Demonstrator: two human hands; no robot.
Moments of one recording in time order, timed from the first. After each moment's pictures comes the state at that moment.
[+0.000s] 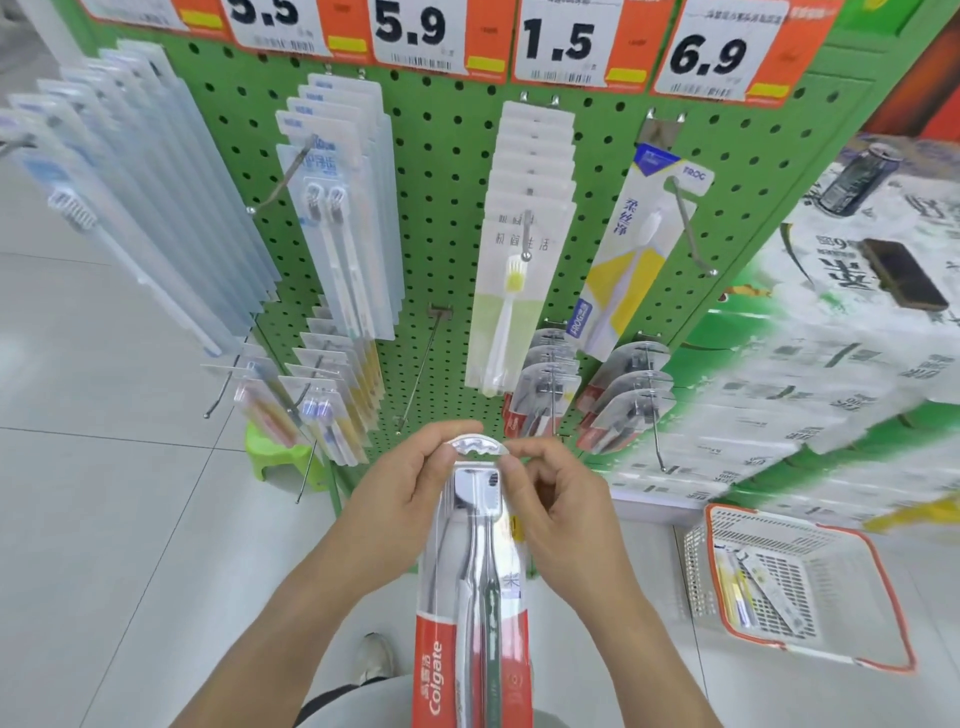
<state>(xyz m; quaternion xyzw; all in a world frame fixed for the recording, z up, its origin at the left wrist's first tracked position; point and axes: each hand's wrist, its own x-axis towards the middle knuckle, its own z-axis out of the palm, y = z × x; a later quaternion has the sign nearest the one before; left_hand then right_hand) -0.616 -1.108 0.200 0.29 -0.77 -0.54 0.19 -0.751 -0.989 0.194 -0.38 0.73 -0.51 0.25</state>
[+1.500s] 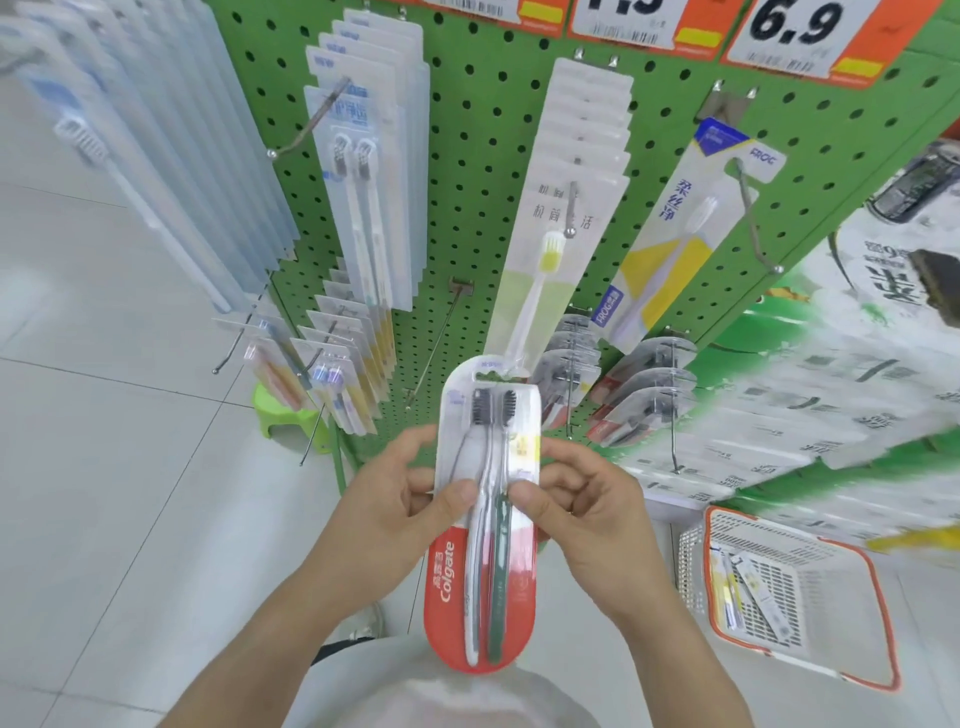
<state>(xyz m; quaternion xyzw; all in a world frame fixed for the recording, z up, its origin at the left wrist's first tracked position) -0.600 -1.085 0.207 0.35 -0.59 -0.71 0.18 -0.765 -0.978 0.195 -0.27 0.60 -0.61 0.44</state>
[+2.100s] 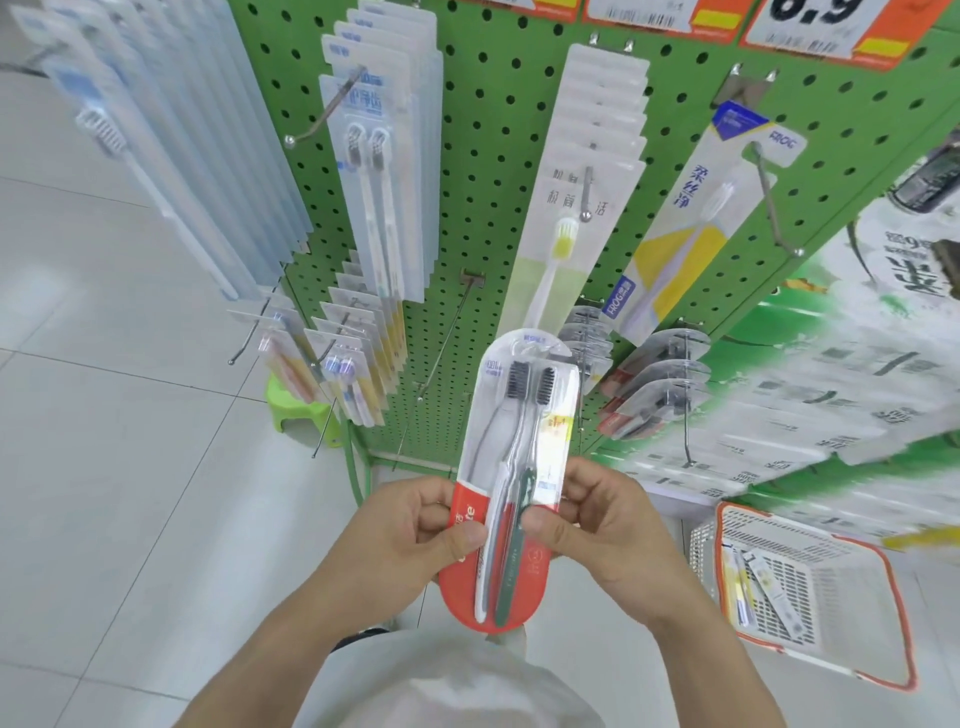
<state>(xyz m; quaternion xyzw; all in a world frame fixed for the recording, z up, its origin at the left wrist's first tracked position) -0.585 -1.073 0.188 0.36 -0.60 -0.71 0.10 -0.771 -0.965 0.193 -0.30 0.56 -0.55 0.53</state>
